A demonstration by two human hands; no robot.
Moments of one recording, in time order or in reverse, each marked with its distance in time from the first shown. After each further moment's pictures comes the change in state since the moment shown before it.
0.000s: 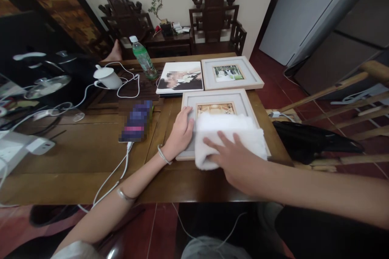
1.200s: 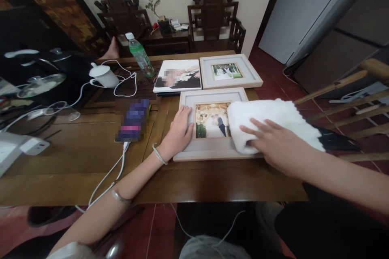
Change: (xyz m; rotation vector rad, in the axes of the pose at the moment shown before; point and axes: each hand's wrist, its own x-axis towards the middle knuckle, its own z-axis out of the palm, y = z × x) left_hand -0.003 -0.007 -0.002 0.168 -0.130 0.115; right_hand -0.048 0.077 0.012 -0.346 0.194 0.064
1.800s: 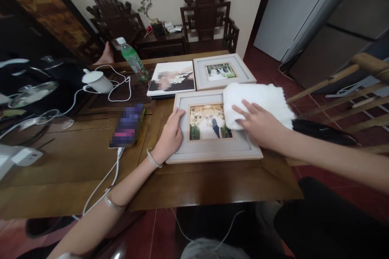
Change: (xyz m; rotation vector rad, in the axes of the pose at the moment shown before) left_hand 0.001 -0.006 -0.003 -0.066 0.071 0.016; right_hand 0.035 0.028 0.019 -0.144 0.157 0.118
